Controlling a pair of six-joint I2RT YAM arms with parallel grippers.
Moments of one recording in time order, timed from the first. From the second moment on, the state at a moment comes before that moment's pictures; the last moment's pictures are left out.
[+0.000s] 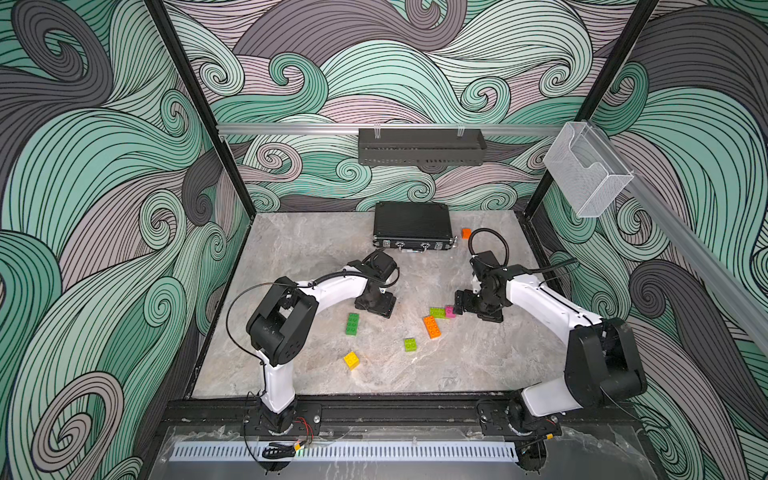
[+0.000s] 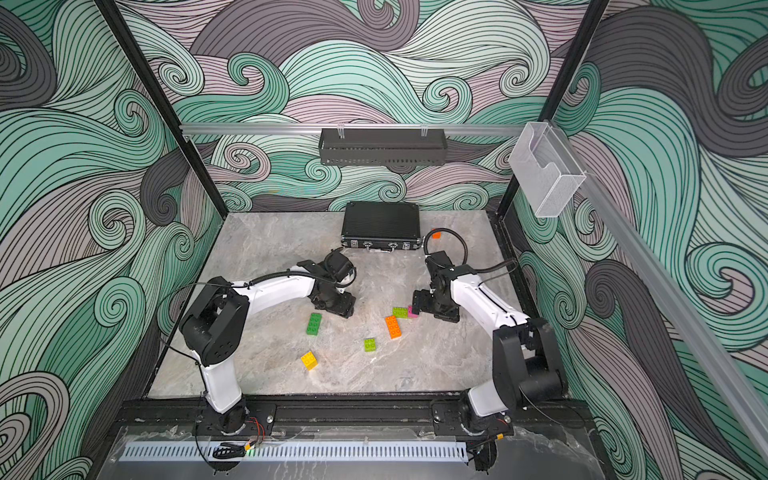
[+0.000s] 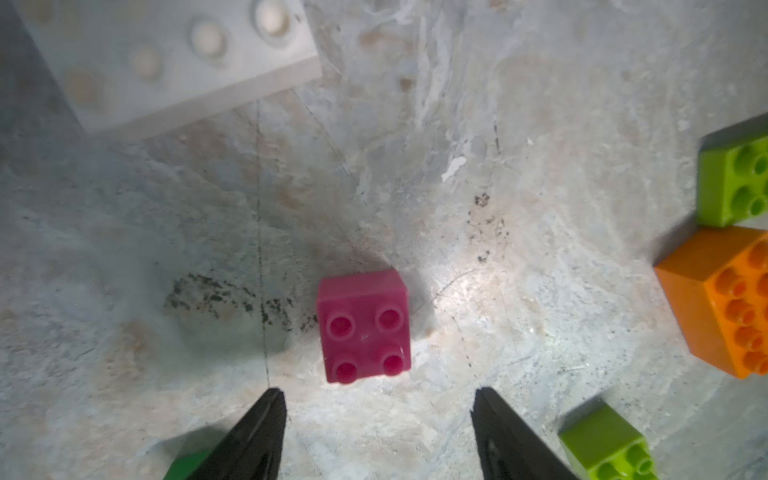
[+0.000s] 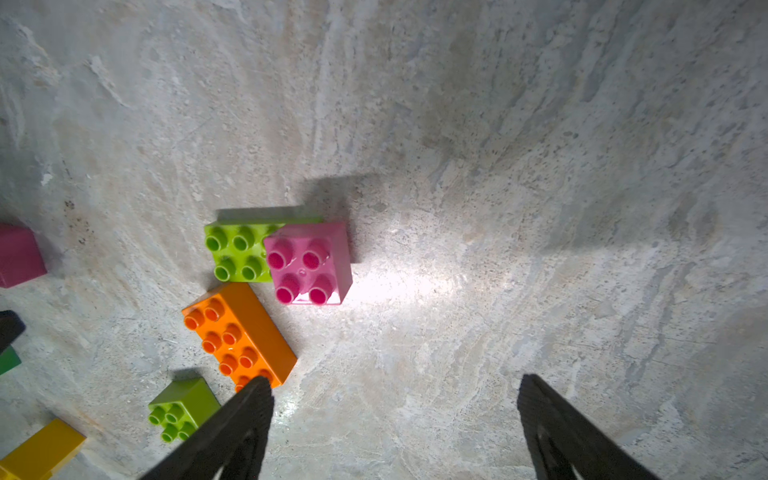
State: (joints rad) left arm -0.68 1.88 1.28 -0.74 0.04 -0.31; right arm 0.28 1.49 0.98 -0.89 -0.11 0.40
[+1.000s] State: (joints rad) left arm -0.70 1.98 1.37 -0.78 -0.05 -0.35; right arm 0.26 1.61 0.97 -0.75 -0.21 0.42
